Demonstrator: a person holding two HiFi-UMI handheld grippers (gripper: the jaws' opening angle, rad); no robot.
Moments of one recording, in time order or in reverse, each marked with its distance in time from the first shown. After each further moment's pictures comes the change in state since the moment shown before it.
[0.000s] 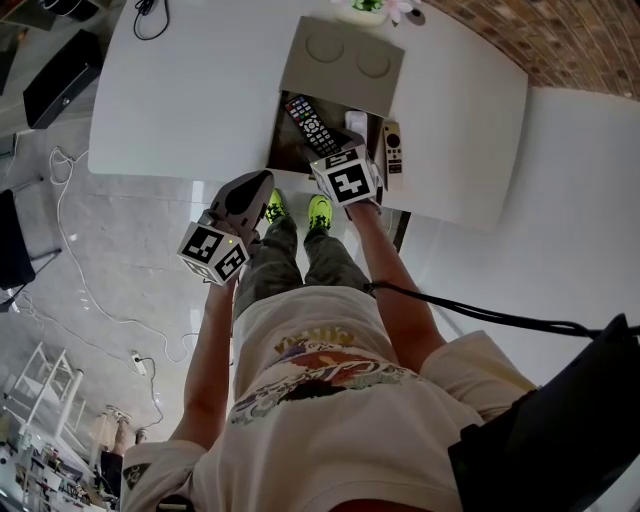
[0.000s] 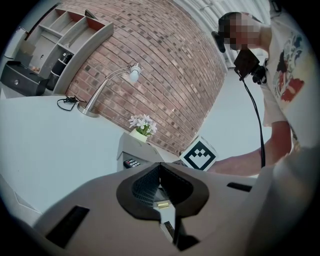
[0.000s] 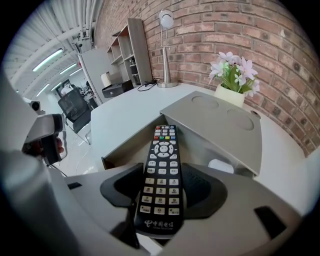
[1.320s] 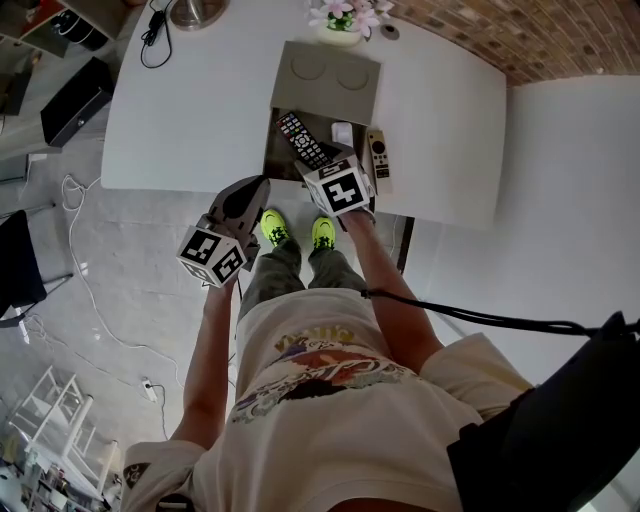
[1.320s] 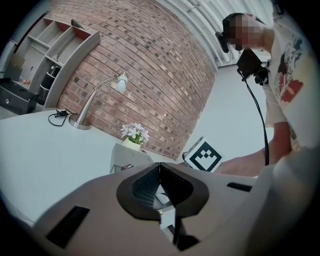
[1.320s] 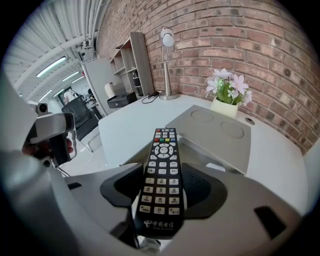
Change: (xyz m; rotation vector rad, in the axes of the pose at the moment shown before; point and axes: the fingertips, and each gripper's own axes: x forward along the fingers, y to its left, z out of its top) left arm -0.005 -0.027 0.029 0.090 -0.038 -0.034; right arm -0.040 0.013 0.014 0.015 -0.093 0.009
